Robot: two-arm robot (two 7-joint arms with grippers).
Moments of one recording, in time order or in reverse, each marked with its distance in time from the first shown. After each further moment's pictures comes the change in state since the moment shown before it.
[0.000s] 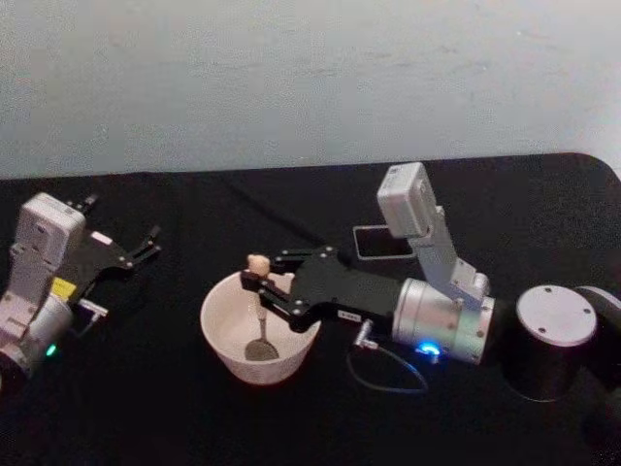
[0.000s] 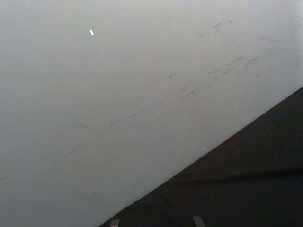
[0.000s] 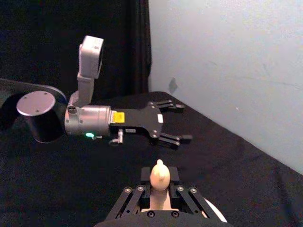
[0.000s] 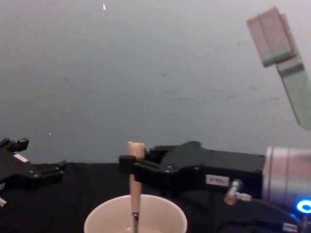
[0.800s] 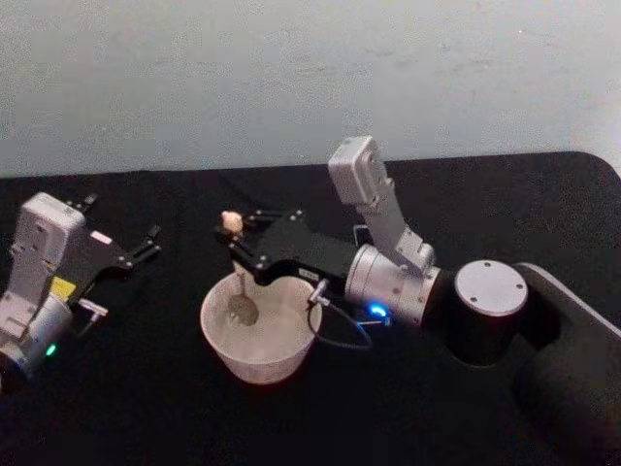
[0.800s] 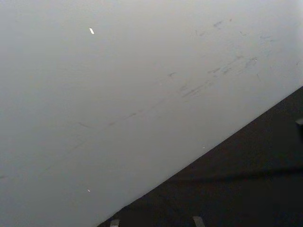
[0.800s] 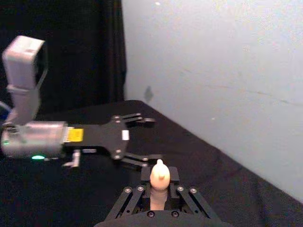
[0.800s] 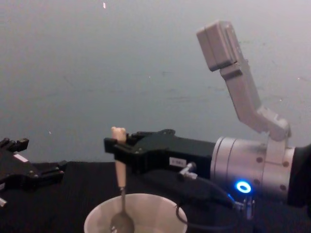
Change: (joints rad) left arm 0.000 0.000 0.000 0.000 0.000 0.000 0.000; right arm 0.128 -0.164 -0.031 0.244 -0.066 -0.096 -0.068
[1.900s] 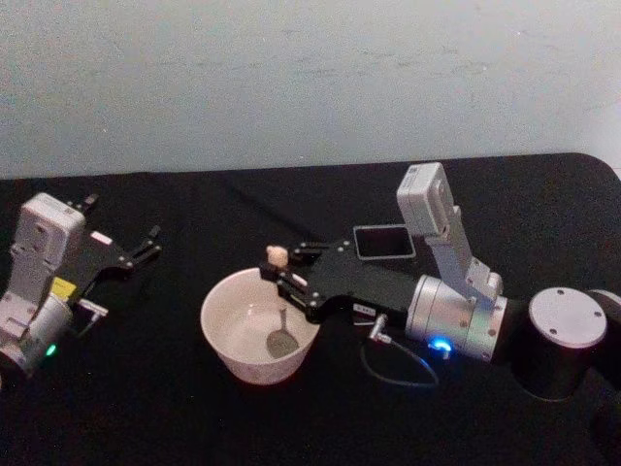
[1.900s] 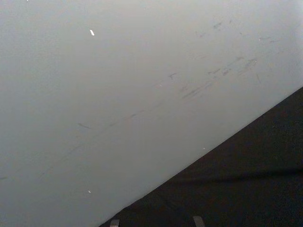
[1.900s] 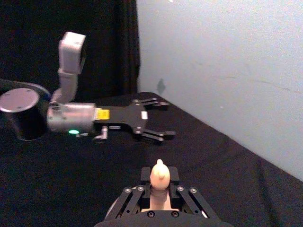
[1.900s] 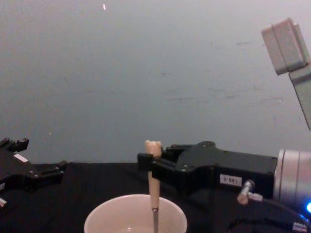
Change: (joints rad) left arm 0.000 0.000 0.000 0.000 0.000 0.000 0.000; right arm -0.128 0.156 0.059 -0.191 0.055 0.043 0.071
